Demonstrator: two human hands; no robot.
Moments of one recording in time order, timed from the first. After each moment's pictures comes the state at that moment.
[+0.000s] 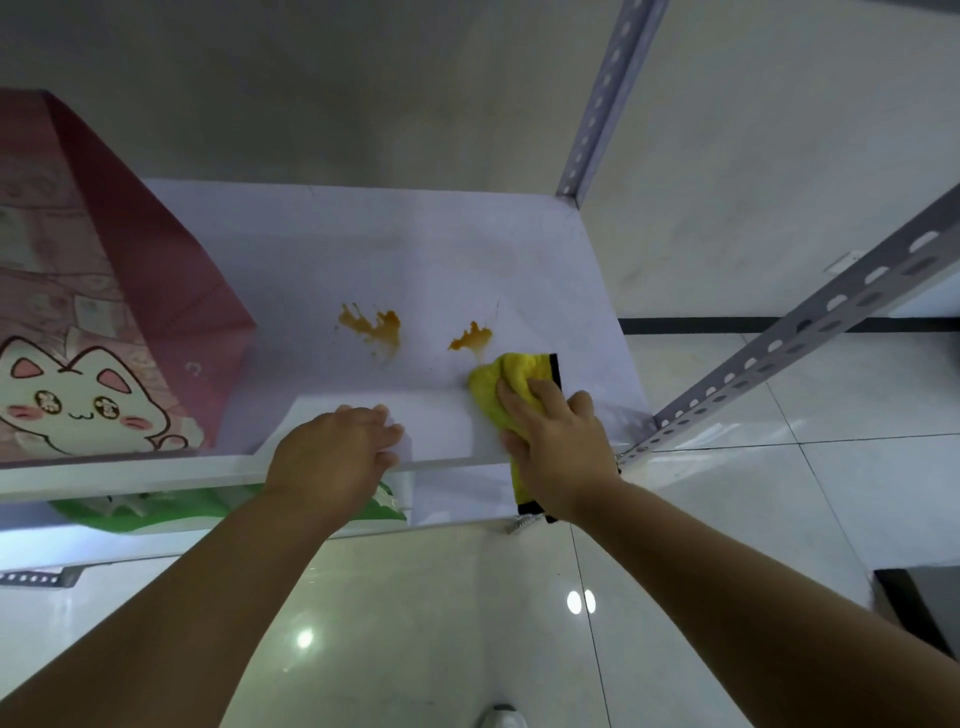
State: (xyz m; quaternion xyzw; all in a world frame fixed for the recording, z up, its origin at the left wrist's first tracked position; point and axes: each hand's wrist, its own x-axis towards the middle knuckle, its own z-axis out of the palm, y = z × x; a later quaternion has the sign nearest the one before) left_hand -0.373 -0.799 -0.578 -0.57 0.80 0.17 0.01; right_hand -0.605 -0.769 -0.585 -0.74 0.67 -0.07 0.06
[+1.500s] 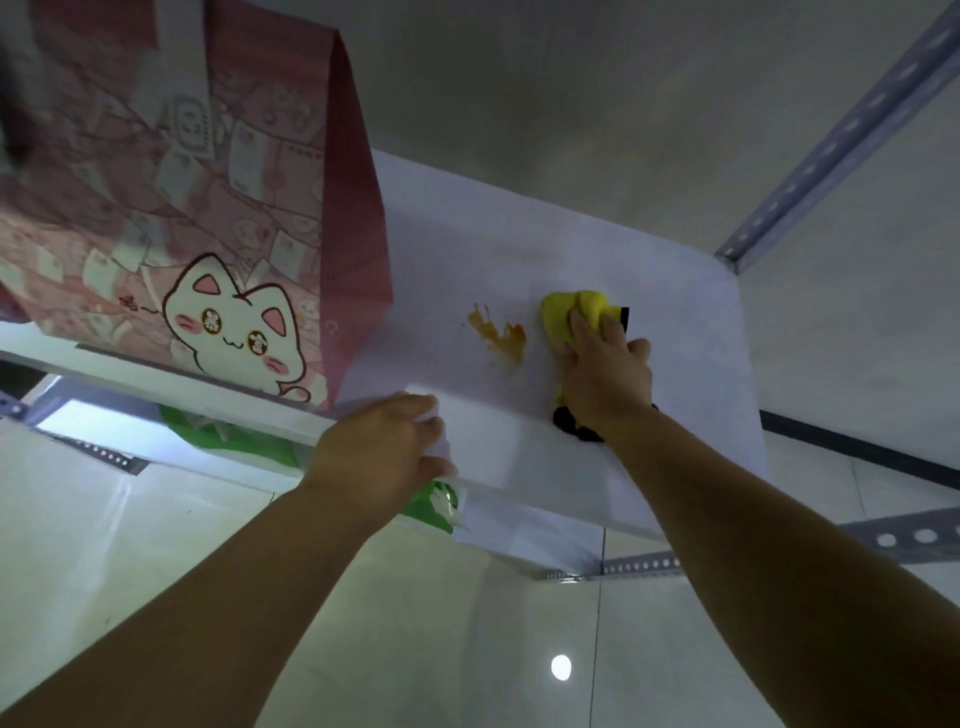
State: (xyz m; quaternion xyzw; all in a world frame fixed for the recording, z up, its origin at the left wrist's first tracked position) left_hand -0.337 -0.795 -0.576 -0.63 0.75 0.20 -0.03; right_hand -0.546 -0.907 -0.585 -0.71 0.70 -0.02 0.09
